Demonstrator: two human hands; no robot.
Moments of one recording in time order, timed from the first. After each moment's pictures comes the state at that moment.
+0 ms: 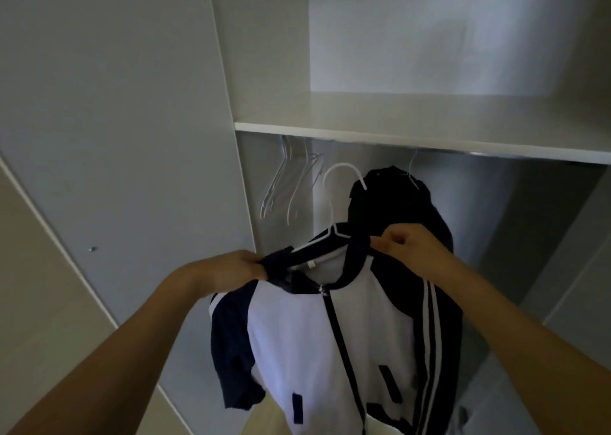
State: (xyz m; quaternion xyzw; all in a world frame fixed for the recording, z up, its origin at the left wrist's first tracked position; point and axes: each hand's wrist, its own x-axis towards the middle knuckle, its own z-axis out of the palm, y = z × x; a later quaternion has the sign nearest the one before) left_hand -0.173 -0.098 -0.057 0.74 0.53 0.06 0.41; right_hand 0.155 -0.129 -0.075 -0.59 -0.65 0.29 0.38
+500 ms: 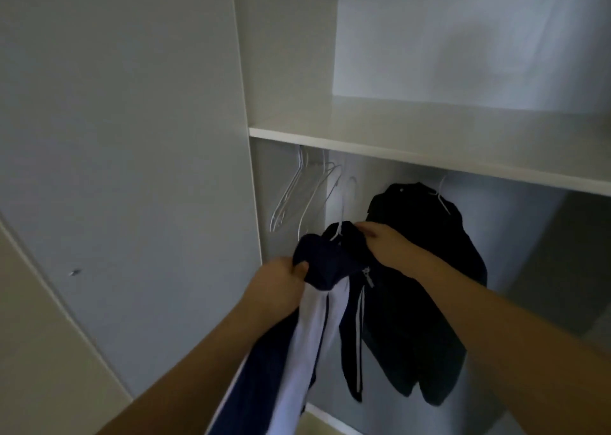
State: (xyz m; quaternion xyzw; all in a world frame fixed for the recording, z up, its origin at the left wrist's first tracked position) left_hand -0.115 -0.062 -0.084 0.69 0.59 0.28 0.31; right_hand 0.111 0.008 -0.086 -0.59 -0.64 0.38 0.31
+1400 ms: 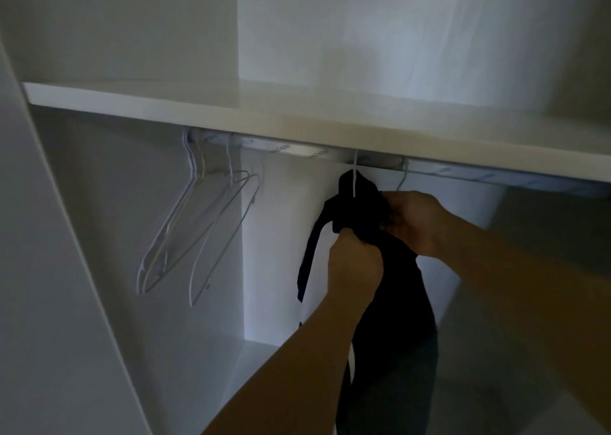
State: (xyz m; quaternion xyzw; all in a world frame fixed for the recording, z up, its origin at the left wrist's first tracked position) left_hand 0.144 0.161 -0.161 0.67 0.41 0.42 0.46; right_hand 0.262 0.163 -0.098 -0.58 -0.30 0.45 0.61
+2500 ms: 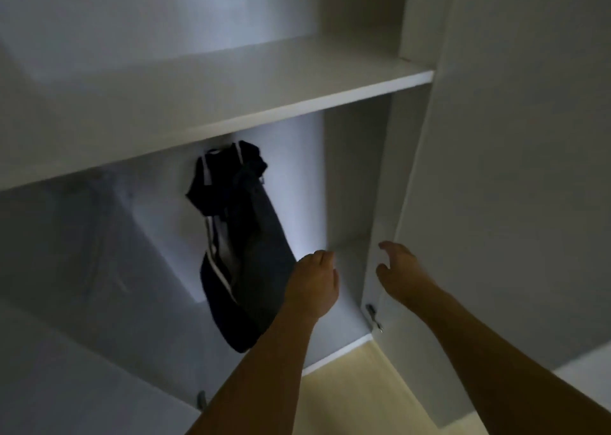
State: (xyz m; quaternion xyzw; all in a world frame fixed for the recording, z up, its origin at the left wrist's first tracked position) left_hand 0.099 -0.041 -0.213 0.98 0.14 0.14 0.09; right_hand 0.193 -0.196 -0.163 -0.91 -0.23 0.17 0.31
